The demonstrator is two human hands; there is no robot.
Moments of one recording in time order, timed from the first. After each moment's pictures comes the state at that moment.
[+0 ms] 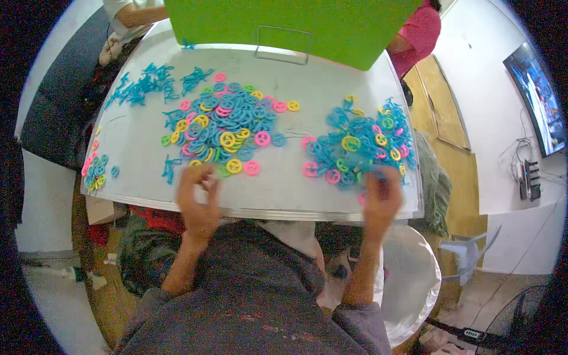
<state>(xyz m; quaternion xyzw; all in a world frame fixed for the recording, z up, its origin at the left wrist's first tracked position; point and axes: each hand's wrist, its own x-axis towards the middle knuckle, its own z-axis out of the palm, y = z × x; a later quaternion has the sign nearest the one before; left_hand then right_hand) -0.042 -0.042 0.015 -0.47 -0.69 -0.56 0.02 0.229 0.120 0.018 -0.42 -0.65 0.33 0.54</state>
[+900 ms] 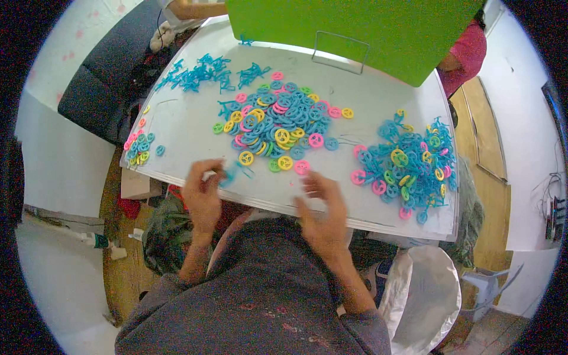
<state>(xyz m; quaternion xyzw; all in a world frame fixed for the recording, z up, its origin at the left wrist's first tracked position) -0.078 -0.093 0.030 -0.34 -0.72 -0.61 -0.02 0.104 0.024 0.026 -0.27 -0.72 0.50 0.39</state>
